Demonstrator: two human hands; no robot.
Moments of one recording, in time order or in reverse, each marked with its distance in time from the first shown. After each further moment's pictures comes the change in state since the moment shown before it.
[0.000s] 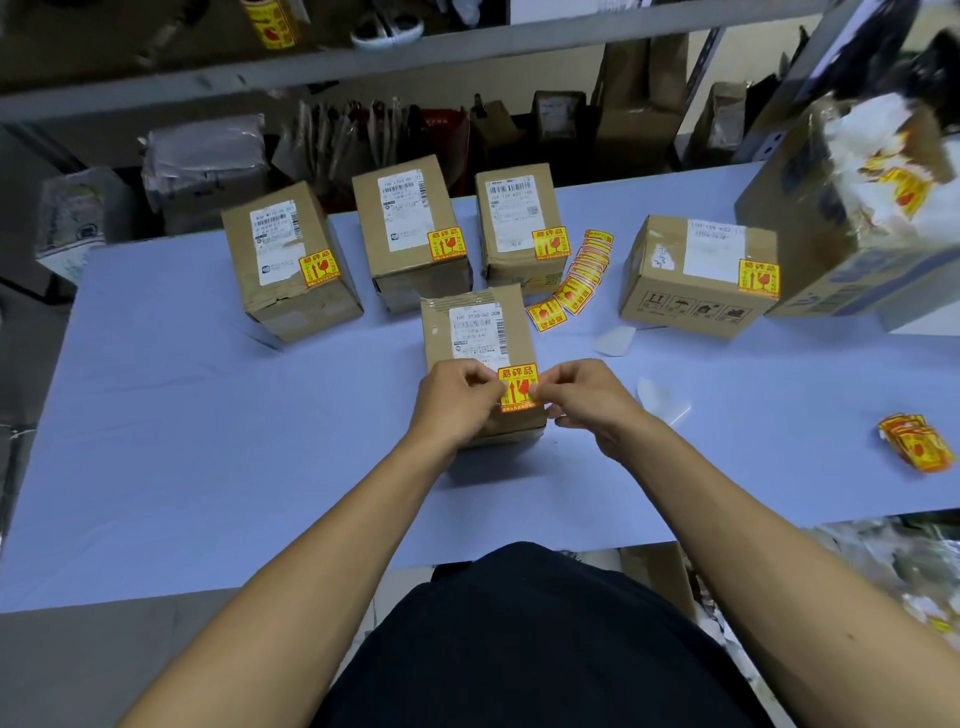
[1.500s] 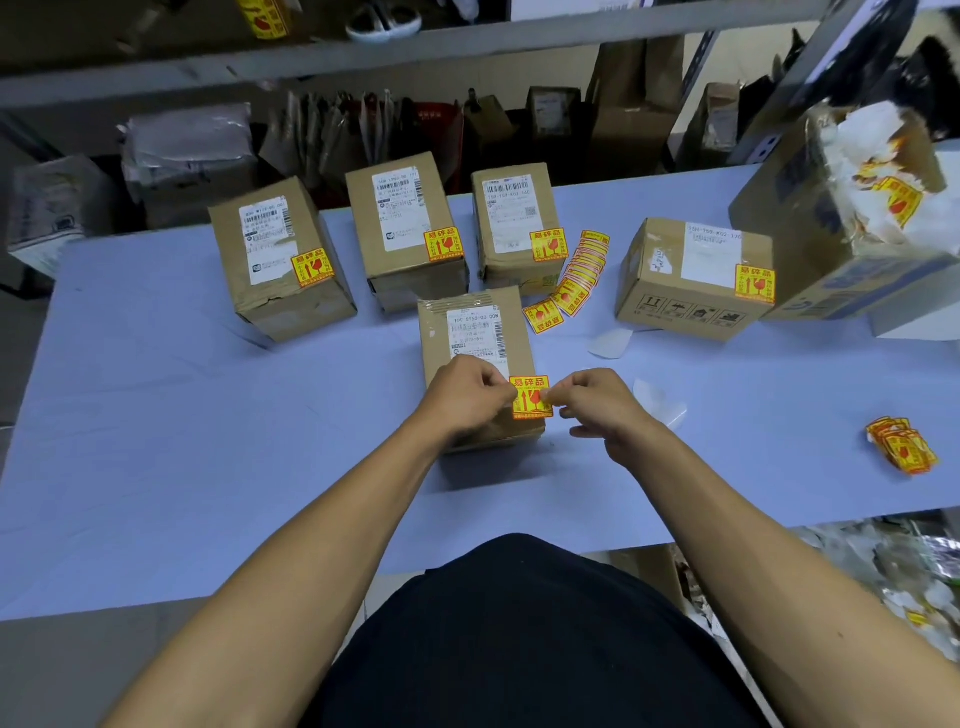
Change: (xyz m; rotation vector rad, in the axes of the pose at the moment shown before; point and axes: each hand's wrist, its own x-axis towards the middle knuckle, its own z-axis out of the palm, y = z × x) left_hand 0.026 0.002 0.001 0.250 -0.211 0.095; right_hand 0.014 0.009 -0.006 -0.019 0.070 0.061
